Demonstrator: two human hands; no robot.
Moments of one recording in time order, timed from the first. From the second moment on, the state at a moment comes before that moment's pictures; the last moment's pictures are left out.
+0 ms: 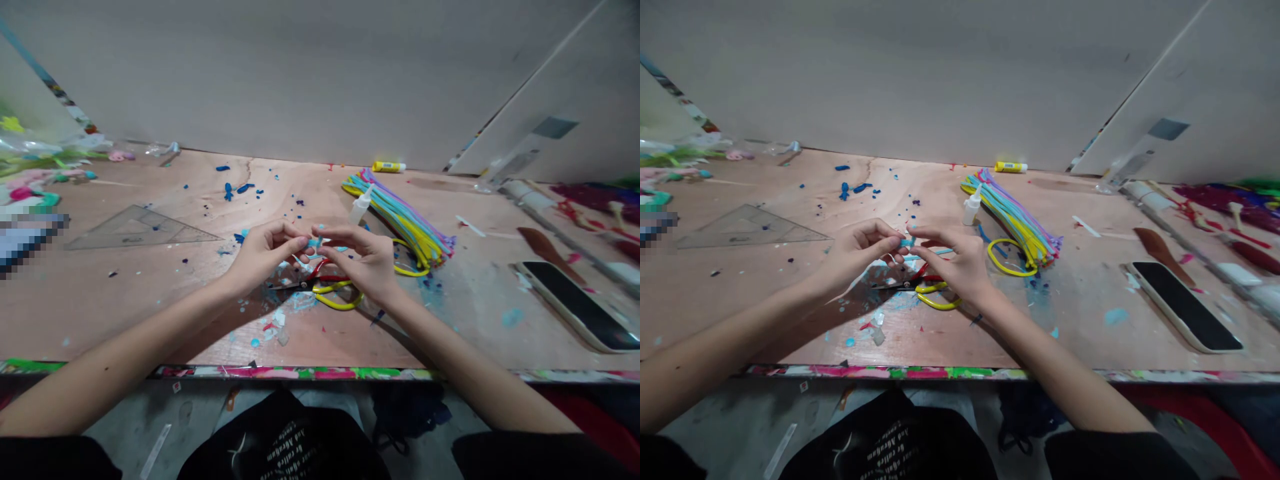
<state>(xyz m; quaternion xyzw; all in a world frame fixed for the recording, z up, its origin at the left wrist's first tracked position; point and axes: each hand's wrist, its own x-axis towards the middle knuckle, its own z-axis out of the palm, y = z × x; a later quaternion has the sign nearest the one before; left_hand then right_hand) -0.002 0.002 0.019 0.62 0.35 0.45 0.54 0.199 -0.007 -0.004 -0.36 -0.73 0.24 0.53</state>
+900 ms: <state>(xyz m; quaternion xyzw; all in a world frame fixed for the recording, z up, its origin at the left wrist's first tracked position) -0.001 0.000 0.018 0.63 0.36 0.43 0.53 0.197 -0.007 -0.001 -0.39 -0.74 0.21 0.50</state>
